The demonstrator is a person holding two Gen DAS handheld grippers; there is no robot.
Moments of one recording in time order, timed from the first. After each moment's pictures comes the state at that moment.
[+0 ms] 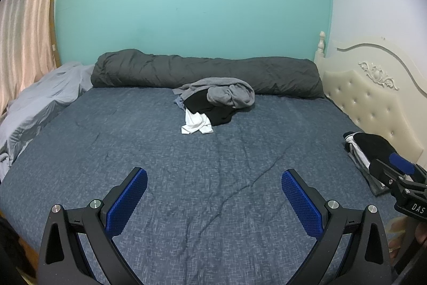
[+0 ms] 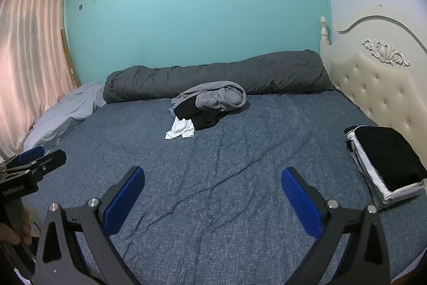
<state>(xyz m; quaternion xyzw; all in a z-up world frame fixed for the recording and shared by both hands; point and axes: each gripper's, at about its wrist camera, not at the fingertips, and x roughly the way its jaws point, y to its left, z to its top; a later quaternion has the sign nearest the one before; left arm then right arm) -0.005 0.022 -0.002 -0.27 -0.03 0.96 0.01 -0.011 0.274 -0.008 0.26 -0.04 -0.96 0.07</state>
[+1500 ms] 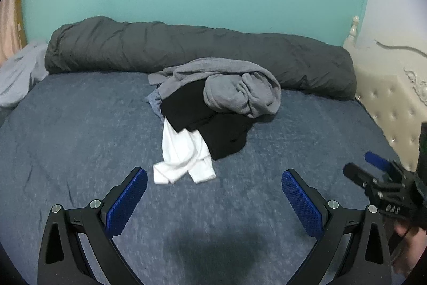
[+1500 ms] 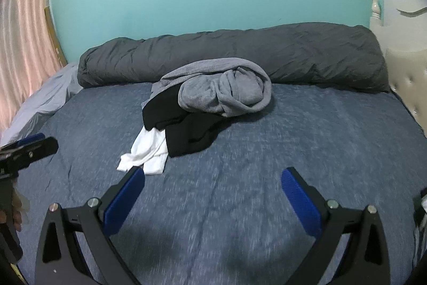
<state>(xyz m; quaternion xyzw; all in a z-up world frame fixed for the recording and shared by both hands) -0.424 -0.001 -0.103 -0.35 -0.06 0.93 0.04 -0.453 0.263 -0.116 0.33 -0.02 -0.93 0.12</state>
